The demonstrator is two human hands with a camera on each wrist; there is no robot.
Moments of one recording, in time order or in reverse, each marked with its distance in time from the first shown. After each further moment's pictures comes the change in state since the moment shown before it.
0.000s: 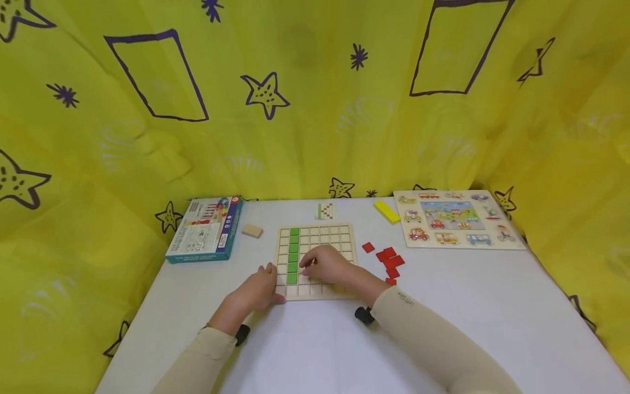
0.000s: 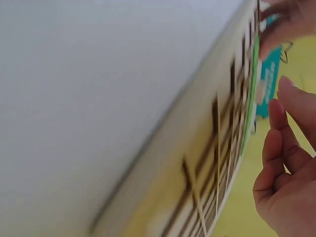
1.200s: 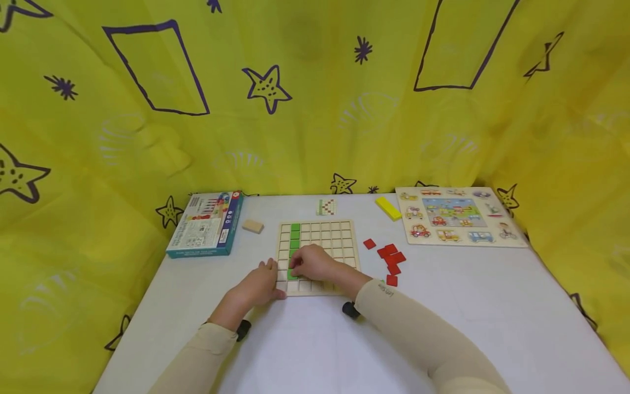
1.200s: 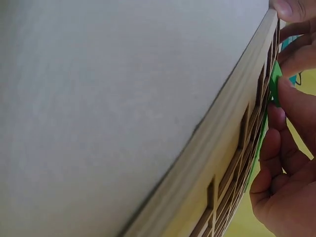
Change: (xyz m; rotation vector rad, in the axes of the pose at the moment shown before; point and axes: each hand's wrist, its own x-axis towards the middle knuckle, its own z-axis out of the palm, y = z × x) left_hand 0.003 -0.003 0.000 0.037 0.009 0.042; right_hand 0.023 -0.011 0.021 -0.039 -0.096 -0.098
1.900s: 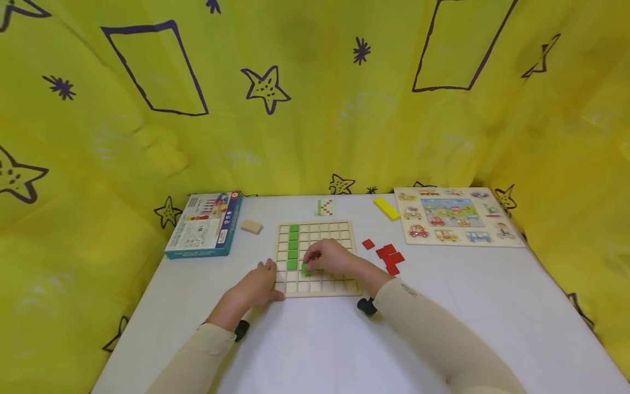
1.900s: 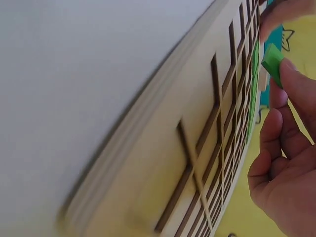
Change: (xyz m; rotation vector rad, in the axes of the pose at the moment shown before) left_hand -0.001 0.000 0.000 -0.051 -0.004 -0.007; right_hand -0.022 0.025 -0.030 0.133 0.003 0.056
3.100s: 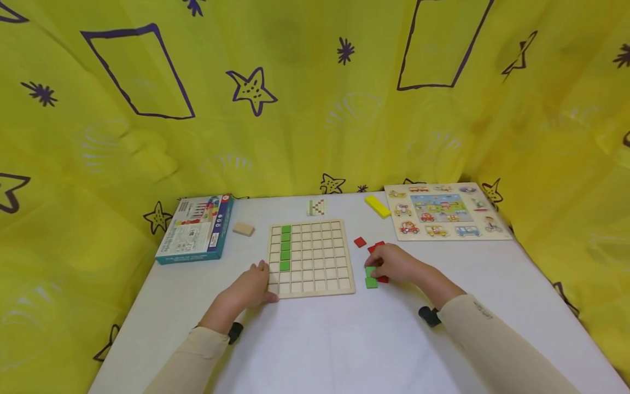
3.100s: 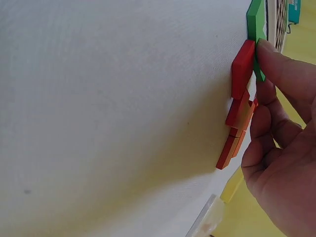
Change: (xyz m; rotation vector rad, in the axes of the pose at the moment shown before) left_hand -0.001 0.006 -0.002 -0.011 -0.003 -0.033; right_hand -0.112 0.073 -0.074 -0.170 0.023 0.158
